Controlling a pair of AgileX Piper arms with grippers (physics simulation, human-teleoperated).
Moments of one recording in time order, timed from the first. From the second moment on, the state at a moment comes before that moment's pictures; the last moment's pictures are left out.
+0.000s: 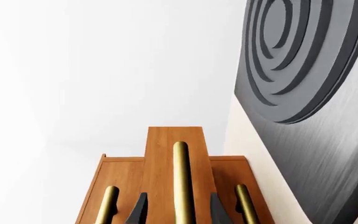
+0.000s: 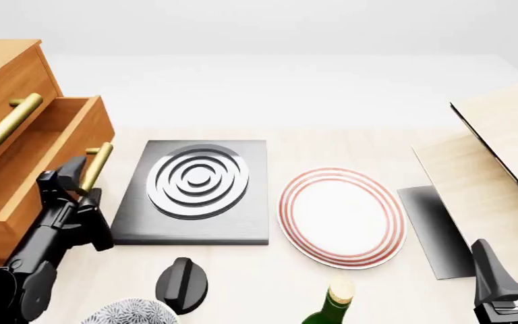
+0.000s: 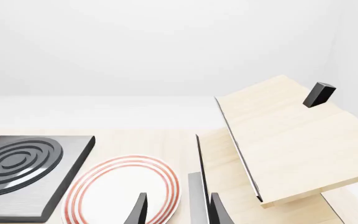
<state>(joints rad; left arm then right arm) 0.01 1.61 -0.26 -1.22 1.55 -0.01 0.00 -0.01 0.01 -0.01</state>
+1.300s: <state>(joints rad) -0.08 1.50 -0.21 -1.22 1.56 -0.01 0.00 -0.01 0.01 -0.01</state>
